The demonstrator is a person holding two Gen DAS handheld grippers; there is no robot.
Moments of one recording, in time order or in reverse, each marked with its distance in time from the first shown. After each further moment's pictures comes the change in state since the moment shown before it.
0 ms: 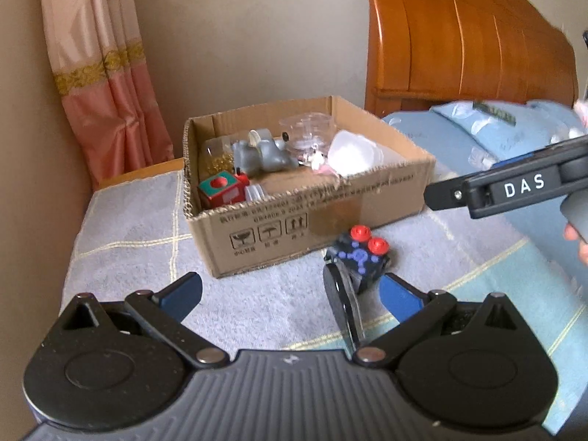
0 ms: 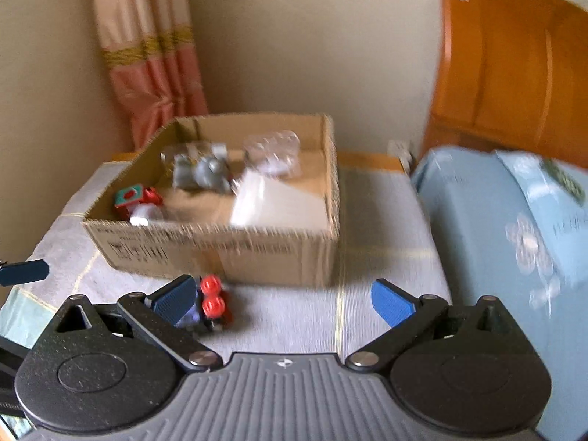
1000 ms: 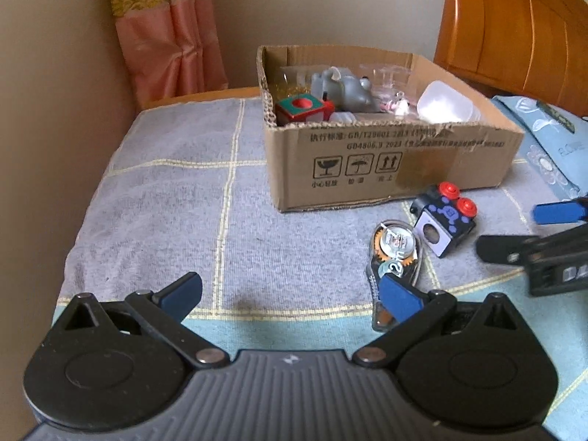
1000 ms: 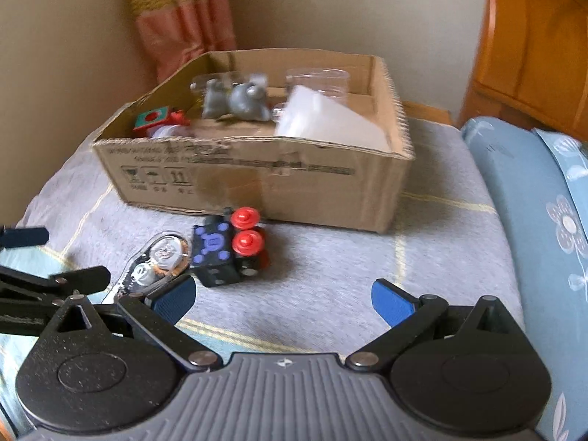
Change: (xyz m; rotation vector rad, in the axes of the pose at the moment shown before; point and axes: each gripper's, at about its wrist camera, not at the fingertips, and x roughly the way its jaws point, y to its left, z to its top) left arm 0.027 0.044 -0.028 -0.191 0.126 0.090; right arm 0.042 0.025 -0.033 -0.108 0.092 0.095
